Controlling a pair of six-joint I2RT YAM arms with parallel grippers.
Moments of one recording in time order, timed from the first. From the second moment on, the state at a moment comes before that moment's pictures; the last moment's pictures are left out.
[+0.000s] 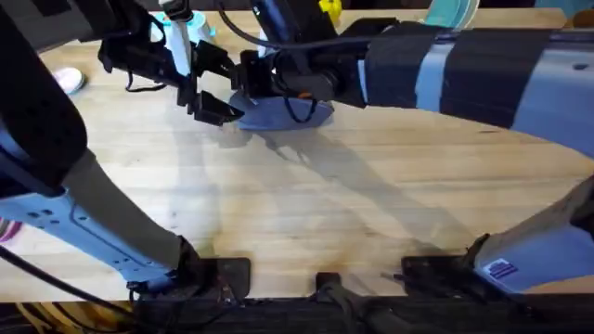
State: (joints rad) left arm 0.22 1.92 1.39 -1.15 0.90 1.69; right arm 0.79 1.82 1.35 -0.21 -0.07 0.61
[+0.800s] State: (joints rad) left arm 0.19 1.99 1.39 -1.11 0.98 1.66; right arm 0.79 1.82 1.35 -0.18 -0.07 0.61
